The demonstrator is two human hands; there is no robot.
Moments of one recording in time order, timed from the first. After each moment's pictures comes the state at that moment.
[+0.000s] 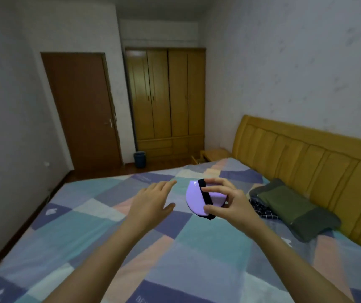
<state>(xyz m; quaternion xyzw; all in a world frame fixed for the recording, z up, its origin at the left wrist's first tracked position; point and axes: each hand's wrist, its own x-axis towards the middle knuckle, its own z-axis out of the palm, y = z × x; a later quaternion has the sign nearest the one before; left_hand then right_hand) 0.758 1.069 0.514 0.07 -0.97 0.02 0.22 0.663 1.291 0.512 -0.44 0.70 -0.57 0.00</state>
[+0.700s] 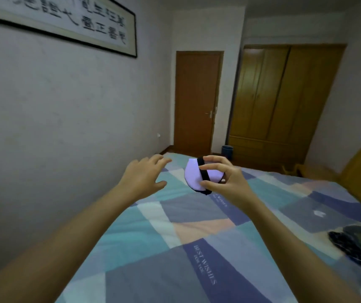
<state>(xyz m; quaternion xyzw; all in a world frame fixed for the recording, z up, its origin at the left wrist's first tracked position) 1.048 1.122 0.585 0.35 -0.91 0.15 0.18 0.834 1.254 0.579 -0.65 0.57 -0.49 0.08</state>
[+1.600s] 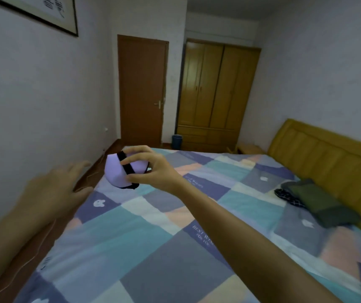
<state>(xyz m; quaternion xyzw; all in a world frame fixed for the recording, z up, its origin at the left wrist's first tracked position) 1.366 0.929 0.542 0.36 -0.91 0.02 0.22 1.155 1.059 0.564 -0.66 0.58 -0.47 0.09</state>
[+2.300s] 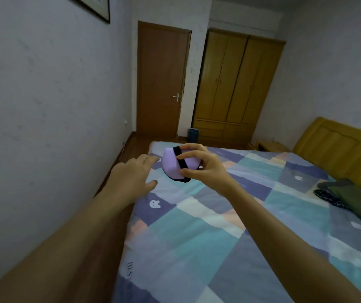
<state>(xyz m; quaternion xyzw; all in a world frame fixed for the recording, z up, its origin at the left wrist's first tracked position) 1.494 0.642 0.552 0.22 -0.95 0.03 0.21 1.320 0.778 0.561 -0.57 0.66 -0.48 0.07</state>
